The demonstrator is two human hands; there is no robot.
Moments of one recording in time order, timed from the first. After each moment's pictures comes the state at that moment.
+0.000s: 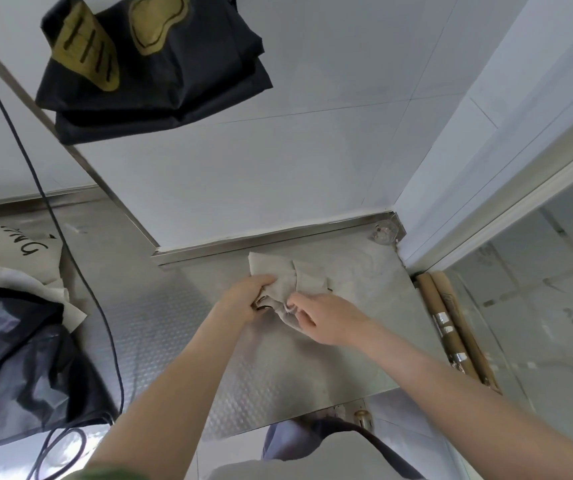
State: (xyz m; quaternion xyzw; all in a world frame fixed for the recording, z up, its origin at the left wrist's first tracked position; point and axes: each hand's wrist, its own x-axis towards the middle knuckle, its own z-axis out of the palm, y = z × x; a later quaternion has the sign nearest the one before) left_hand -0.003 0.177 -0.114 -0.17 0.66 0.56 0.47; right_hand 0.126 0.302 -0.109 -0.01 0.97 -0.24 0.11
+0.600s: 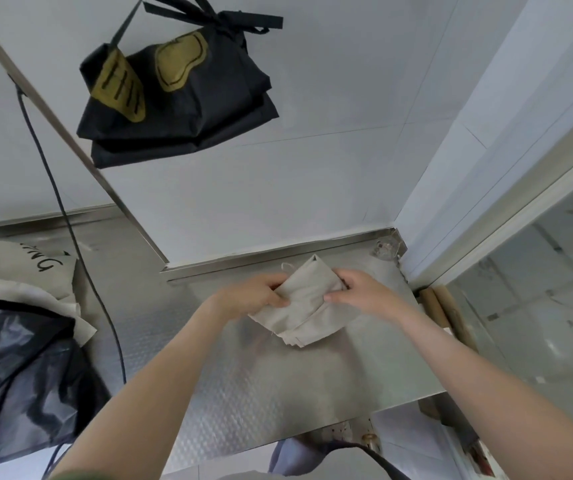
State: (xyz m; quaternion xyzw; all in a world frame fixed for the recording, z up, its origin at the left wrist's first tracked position) left_hand -0.020 0.168 -0.062 0.25 0.66 0.40 0.57; right_hand 0.116 0.363 -0.084 0.20 0.79 -0.57 0.12
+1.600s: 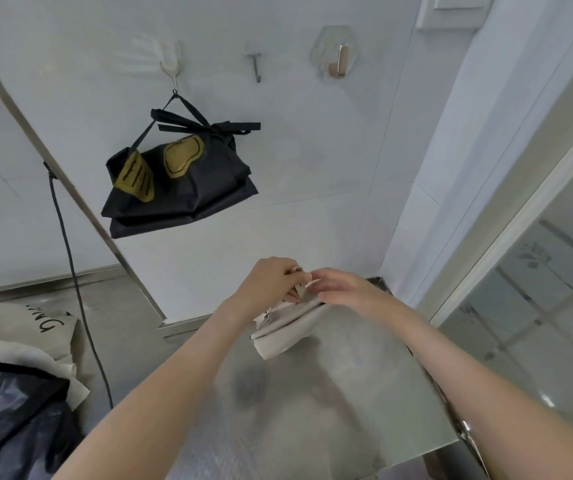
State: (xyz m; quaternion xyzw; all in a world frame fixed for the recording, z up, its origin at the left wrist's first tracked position) left_hand -0.017 0.228 0.033 0.31 0.80 0.43 0.30; right_hand 0.101 0.377 0.009 0.13 0.77 -0.62 0.06
